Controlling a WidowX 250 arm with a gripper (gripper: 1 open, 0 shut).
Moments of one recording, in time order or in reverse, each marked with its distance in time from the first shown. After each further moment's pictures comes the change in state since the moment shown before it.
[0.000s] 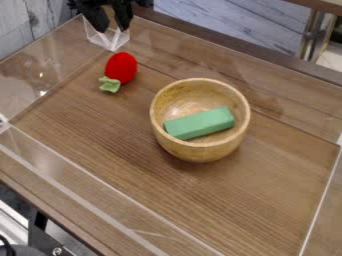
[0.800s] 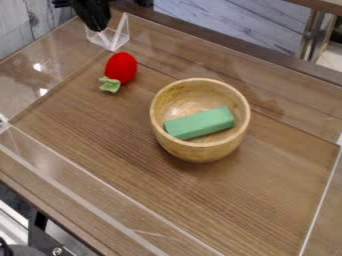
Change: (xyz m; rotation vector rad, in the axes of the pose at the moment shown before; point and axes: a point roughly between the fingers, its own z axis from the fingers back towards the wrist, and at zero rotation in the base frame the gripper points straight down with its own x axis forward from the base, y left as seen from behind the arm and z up) arm -0.009 0.026 0.003 0.036 -0.007 0.032
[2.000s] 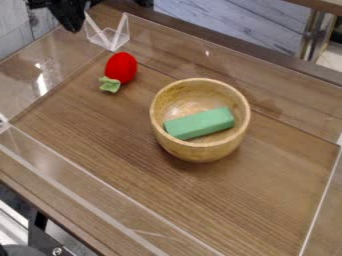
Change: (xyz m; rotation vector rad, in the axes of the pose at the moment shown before) arm -0.006 0.029 0.002 0.015 -0.025 -0.011
